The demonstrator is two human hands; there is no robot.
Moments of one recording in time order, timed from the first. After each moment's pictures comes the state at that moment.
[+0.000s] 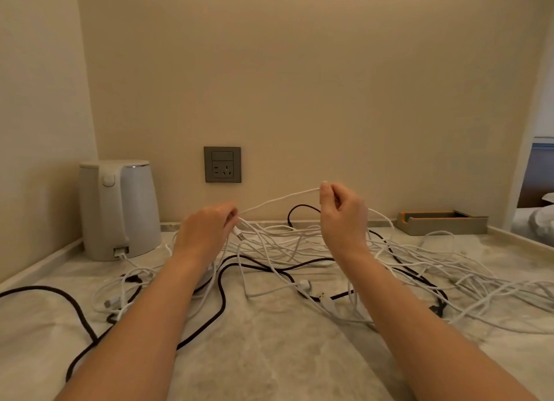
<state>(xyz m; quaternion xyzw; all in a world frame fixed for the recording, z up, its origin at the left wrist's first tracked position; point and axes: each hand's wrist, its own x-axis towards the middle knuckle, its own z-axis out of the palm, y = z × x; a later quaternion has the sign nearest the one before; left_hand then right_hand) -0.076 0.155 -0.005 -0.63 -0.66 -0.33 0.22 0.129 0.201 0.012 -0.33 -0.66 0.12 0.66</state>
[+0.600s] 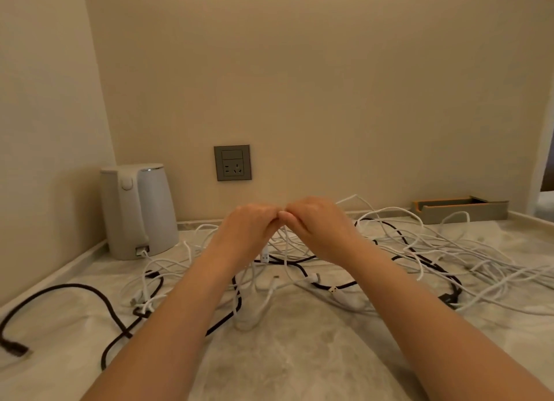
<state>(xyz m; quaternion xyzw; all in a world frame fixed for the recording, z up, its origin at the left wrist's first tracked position) -0.030 0.130 0.012 -0.74 -0.57 -0.27 0.22 0.124 0.184 0.011 -0.26 -0.90 -0.12 0.33</state>
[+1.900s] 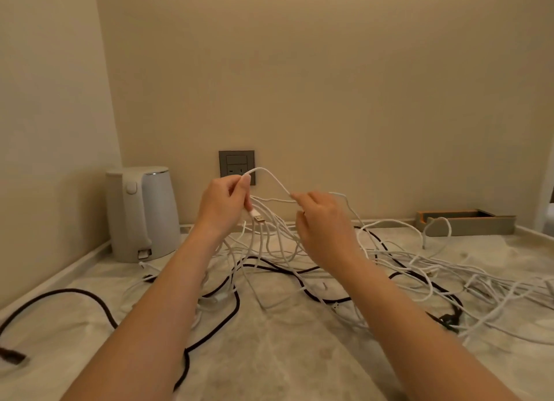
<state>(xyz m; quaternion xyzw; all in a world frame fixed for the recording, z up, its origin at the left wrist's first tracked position) -0.060 0.147 0.042 -0.59 -0.56 -0.58 0.01 0.114 0.187 0.012 -0.33 -0.83 -0.11 0.45</state>
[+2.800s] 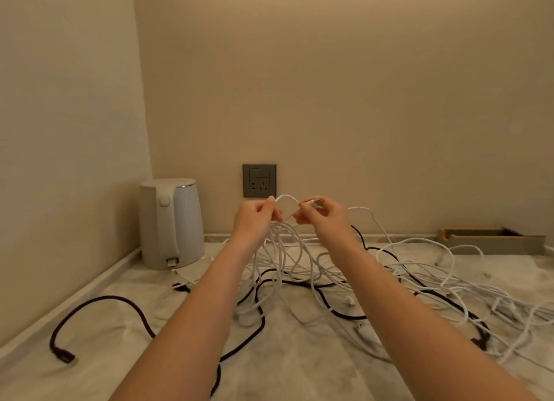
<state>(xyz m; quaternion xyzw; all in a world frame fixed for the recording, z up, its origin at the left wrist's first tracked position) -0.050 0.150 0.047 -0.50 -0.61 -0.60 -0.11 0.075 0.201 0.040 -0.27 -0.66 0.45 0.53</state>
